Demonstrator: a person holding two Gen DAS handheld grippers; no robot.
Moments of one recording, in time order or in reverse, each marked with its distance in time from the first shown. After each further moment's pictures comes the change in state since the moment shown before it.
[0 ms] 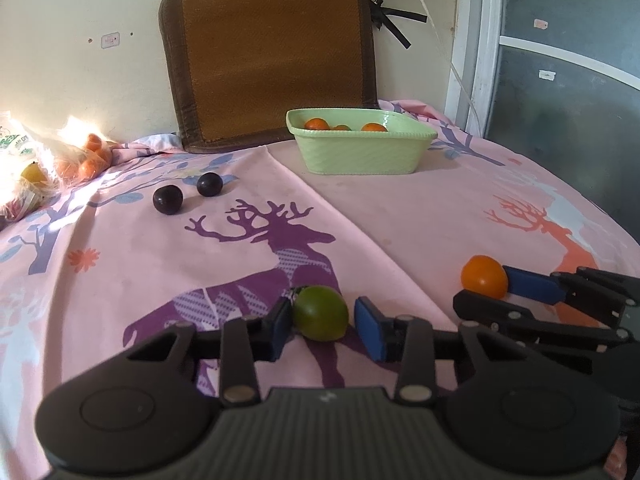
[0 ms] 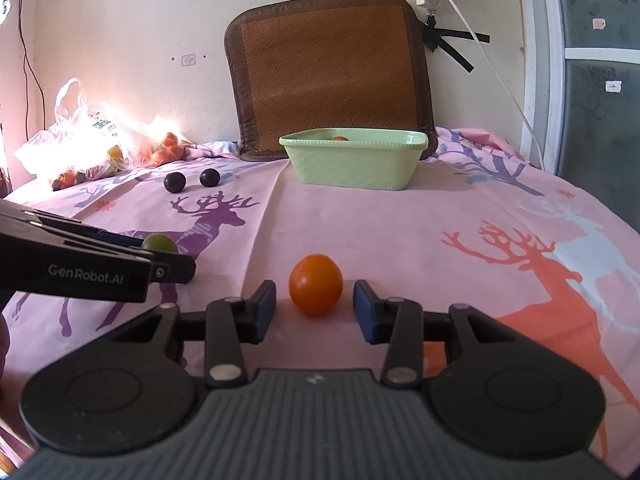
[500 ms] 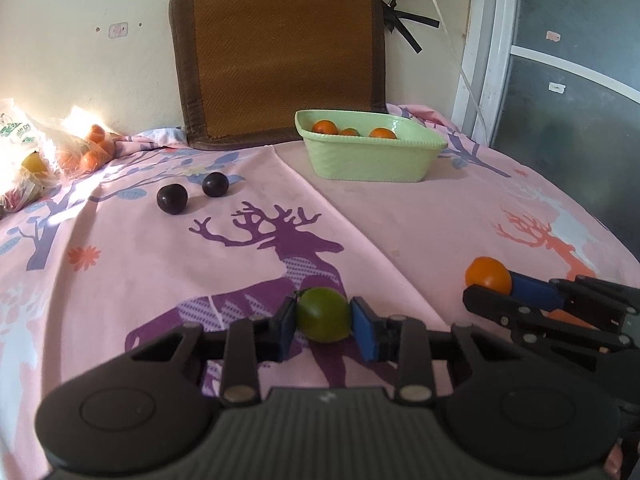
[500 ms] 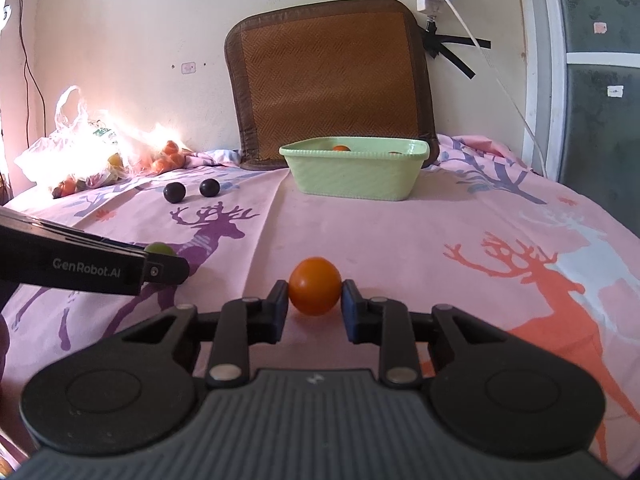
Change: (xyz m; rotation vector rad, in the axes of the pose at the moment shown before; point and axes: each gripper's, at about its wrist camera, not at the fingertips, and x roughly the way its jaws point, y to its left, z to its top) left arm 0.005 0.009 0.009 -0.041 0.007 -0.013; right arm 0.002 -0.003 0.006 0.006 -0.024 0.007
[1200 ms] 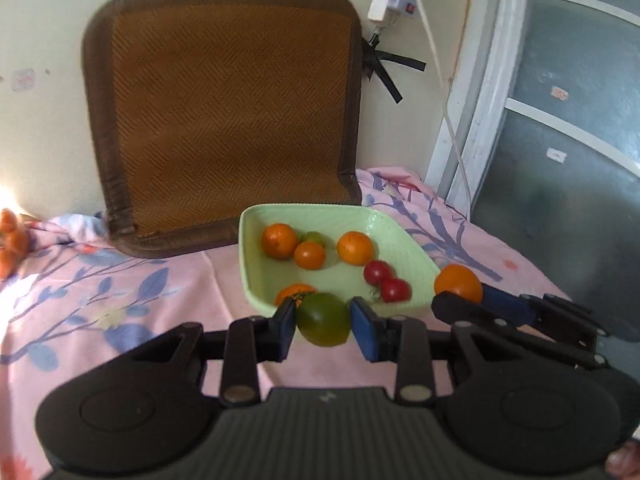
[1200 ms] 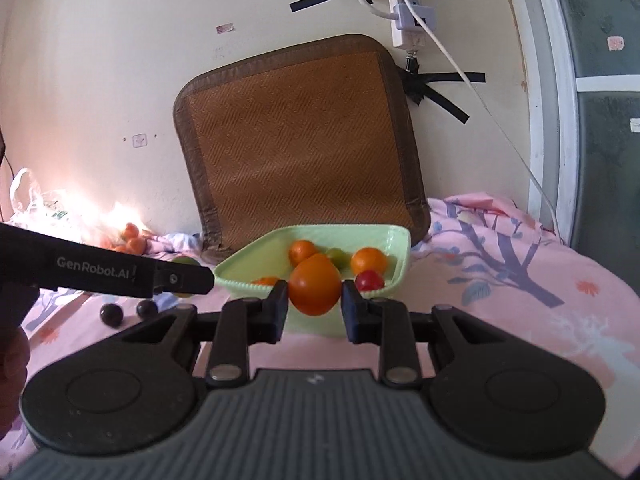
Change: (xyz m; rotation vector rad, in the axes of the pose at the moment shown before) left arm 0.097 0.002 0.144 -0.015 -0.038 -0.164; right arm 0.077 -0.058 0.088 0.065 -0.120 0.010
